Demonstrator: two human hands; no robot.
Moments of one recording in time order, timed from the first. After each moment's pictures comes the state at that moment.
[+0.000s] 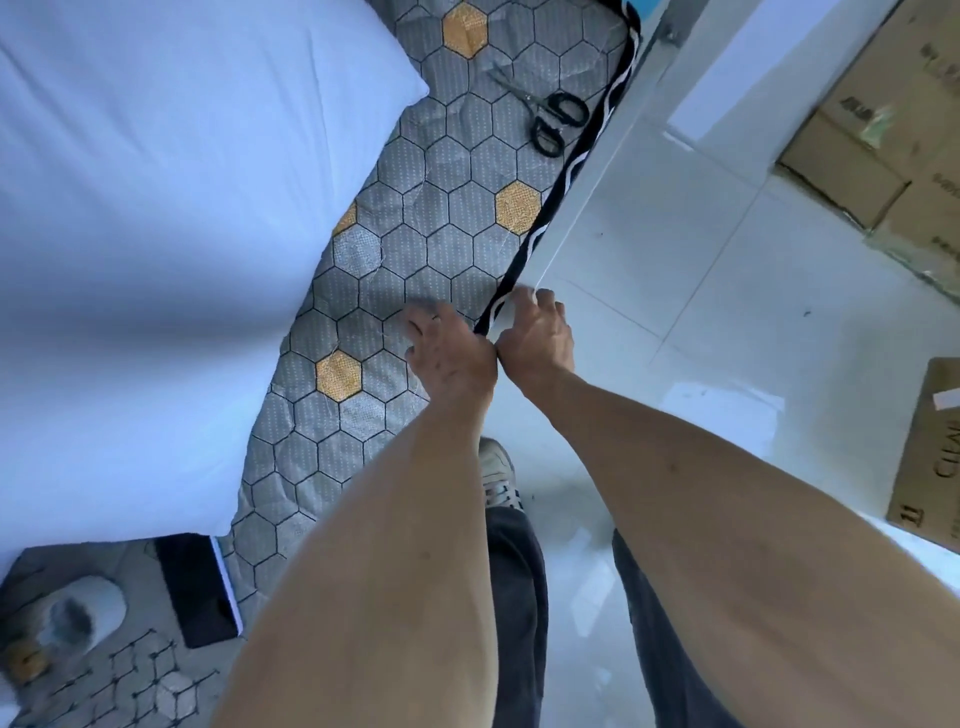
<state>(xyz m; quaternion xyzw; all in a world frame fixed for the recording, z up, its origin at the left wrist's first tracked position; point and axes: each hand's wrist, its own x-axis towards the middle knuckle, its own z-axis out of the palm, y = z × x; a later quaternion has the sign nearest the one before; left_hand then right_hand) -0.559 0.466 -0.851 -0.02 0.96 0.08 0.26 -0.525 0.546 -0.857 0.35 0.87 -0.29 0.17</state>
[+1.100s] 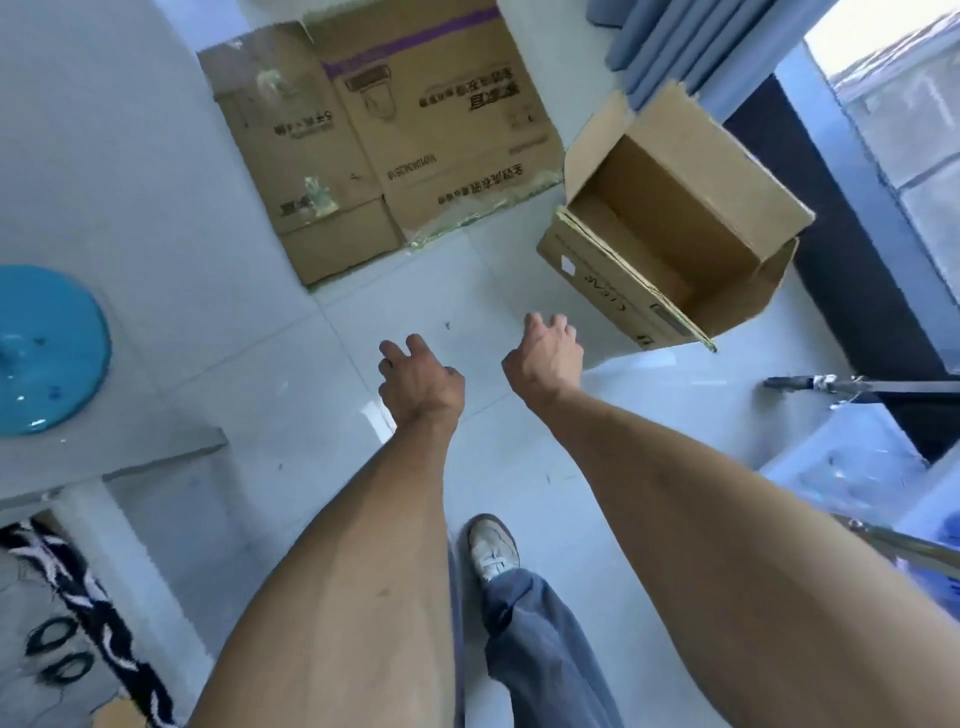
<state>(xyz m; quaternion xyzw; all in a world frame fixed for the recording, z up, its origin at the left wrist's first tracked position) -0.328 0.993 -0.820 0.48 0.81 -0.06 0.33 -0.199 1.015 -0.817 0.78 0.57 -0.25 0.09</state>
